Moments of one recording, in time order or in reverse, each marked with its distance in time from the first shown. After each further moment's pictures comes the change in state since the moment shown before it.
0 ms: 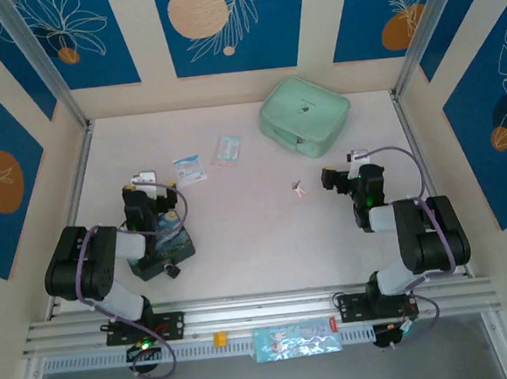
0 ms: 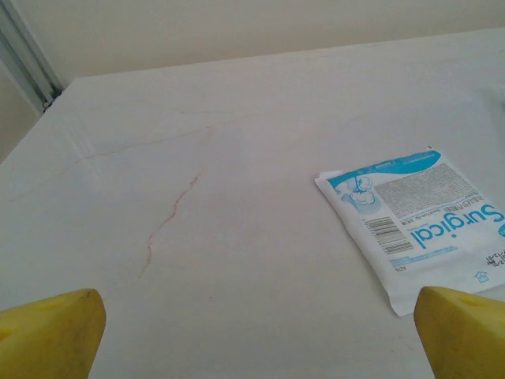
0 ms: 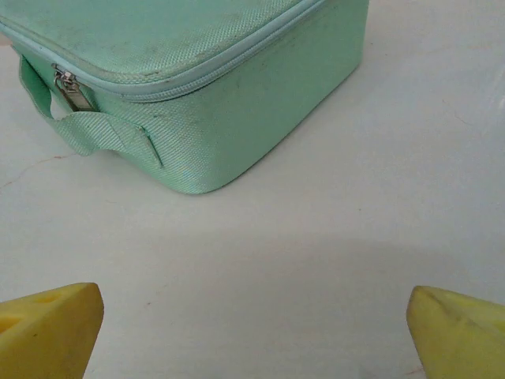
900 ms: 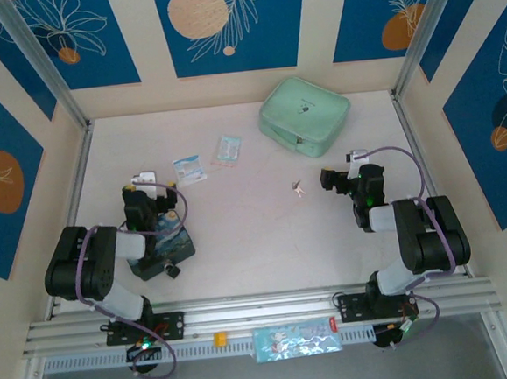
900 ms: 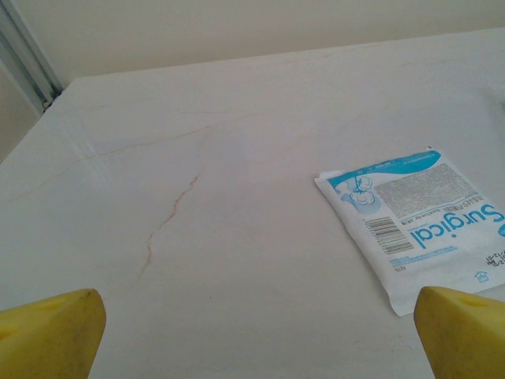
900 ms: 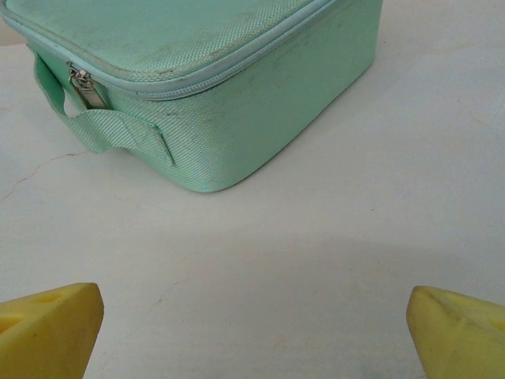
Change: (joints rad) left arm 0.000 0.000 0.000 0.000 0.000 0.000; right arm -0.003 0.000 0.000 0.000 -0.027 0.000
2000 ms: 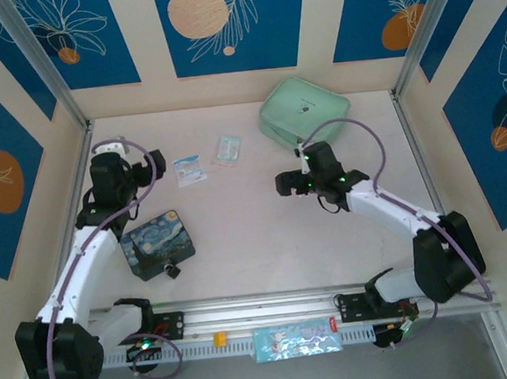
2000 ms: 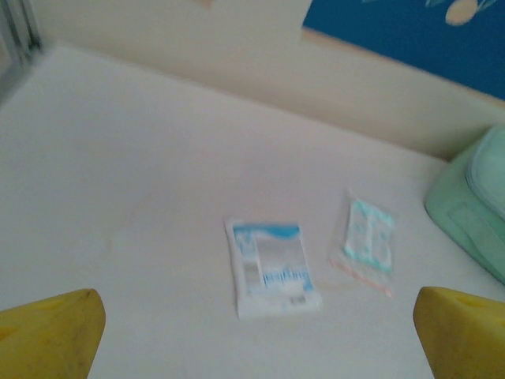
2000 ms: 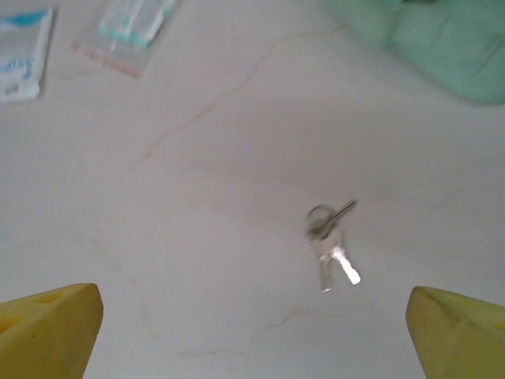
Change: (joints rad) left arm -0.014 -0.532 0.496 -1.191 0.114 -0.451; right arm 0.472 -0.134 0.521 -1.088 0.117 0.195
